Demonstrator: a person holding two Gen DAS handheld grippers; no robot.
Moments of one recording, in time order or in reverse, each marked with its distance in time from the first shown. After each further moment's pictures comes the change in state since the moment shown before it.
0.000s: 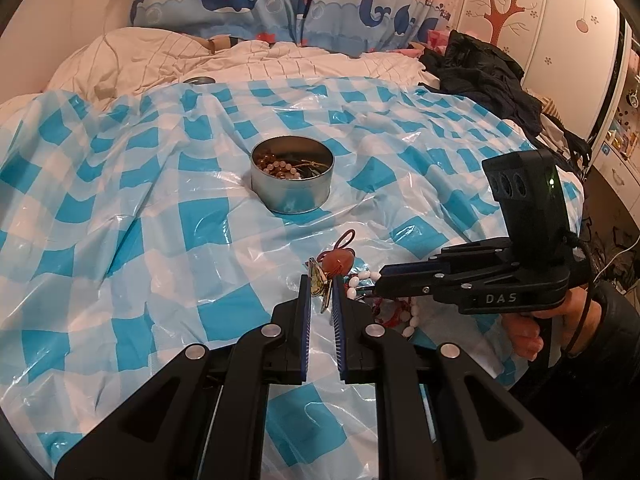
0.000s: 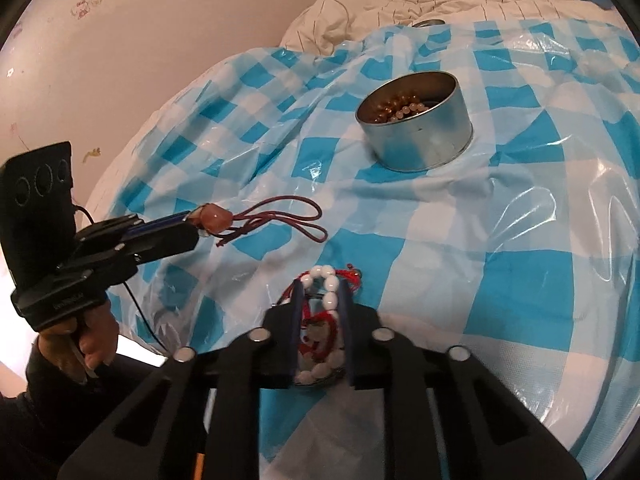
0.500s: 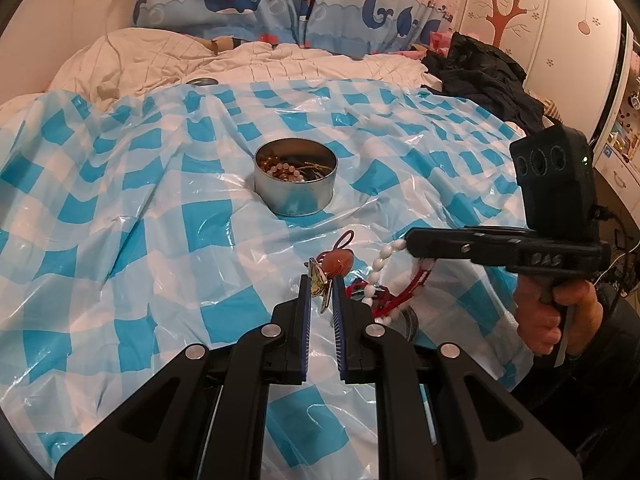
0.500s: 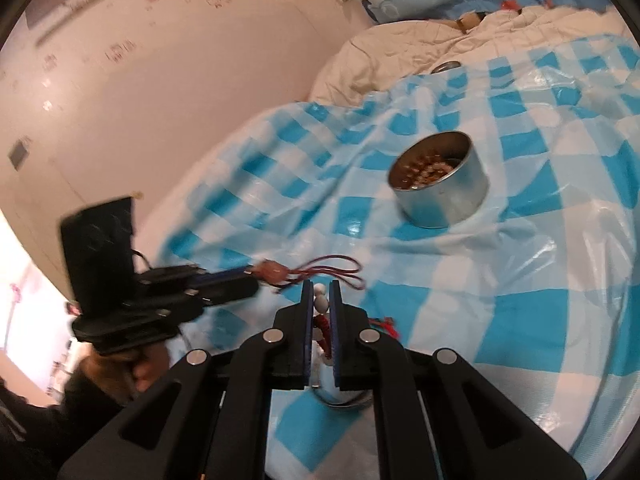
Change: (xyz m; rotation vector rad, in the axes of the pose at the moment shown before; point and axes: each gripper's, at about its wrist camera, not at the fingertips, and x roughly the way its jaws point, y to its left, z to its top) left arm 0.000 0.000 0.003 -0.001 -0.001 0.004; right arm -0.035 -0.004 0.008 0.036 -0.166 0.178
